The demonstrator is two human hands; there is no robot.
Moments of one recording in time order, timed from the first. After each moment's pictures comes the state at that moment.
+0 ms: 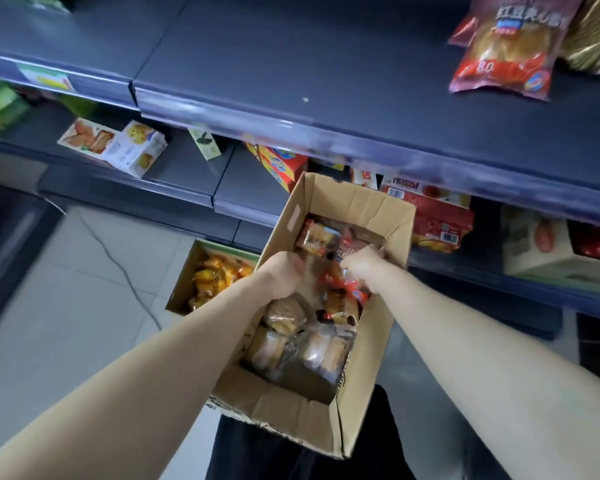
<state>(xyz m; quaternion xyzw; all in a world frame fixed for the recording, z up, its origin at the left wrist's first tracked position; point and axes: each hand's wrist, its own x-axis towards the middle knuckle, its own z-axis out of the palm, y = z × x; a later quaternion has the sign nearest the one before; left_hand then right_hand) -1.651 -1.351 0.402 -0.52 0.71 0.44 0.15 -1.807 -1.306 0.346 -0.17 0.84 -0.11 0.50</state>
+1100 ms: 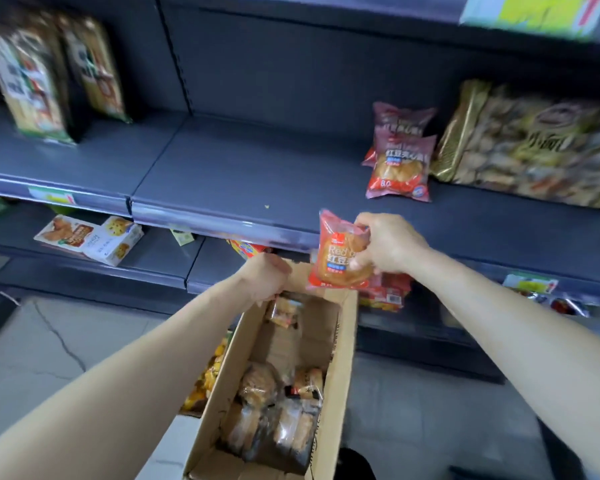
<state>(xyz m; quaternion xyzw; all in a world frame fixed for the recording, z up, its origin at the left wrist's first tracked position) -1.687 -1.378 0.546 -0.52 0.66 0.55 0.02 -1.874 -1.300 0.585 -0.45 0.85 -0.07 0.25</state>
